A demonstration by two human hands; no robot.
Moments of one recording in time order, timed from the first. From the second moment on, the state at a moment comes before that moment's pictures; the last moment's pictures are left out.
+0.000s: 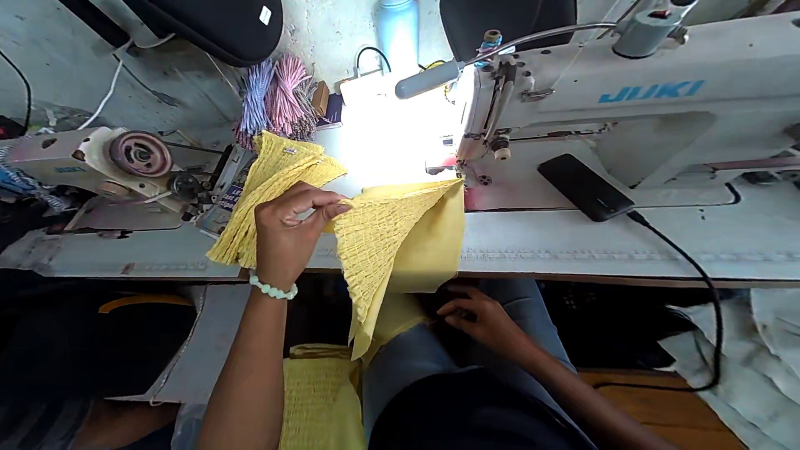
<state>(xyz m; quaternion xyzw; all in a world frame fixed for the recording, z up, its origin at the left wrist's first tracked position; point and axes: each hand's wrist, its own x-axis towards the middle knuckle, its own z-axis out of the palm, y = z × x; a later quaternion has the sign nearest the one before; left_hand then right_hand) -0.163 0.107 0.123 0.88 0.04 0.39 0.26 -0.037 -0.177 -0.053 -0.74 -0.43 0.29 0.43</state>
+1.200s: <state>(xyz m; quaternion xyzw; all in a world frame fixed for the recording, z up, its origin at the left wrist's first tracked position) -0.161 -0.024 0.083 0.80 0.04 0.44 0.40 -0.023 -0.147 0.062 -0.55 -0.63 -0.21 0.50</state>
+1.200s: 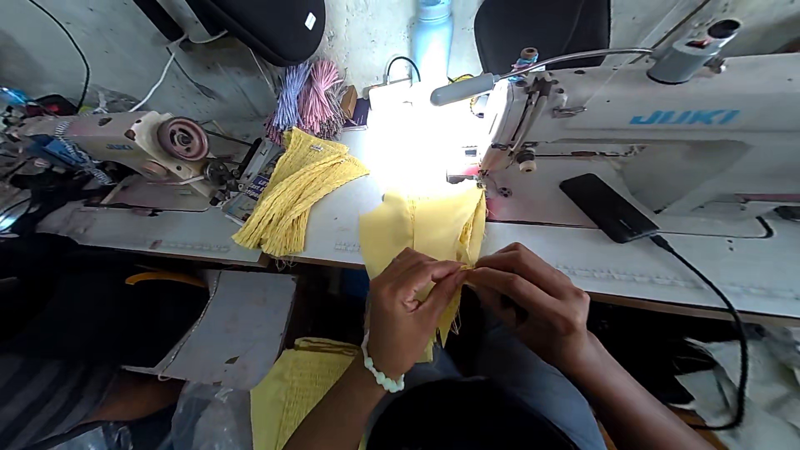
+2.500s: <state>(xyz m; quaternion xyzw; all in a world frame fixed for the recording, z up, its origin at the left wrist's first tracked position) -0.149 -0.007 0.029 0.95 -0.08 0.05 0.28 -0.058 -0.226 -0.043 -0.67 -0.65 -0.14 0.32</state>
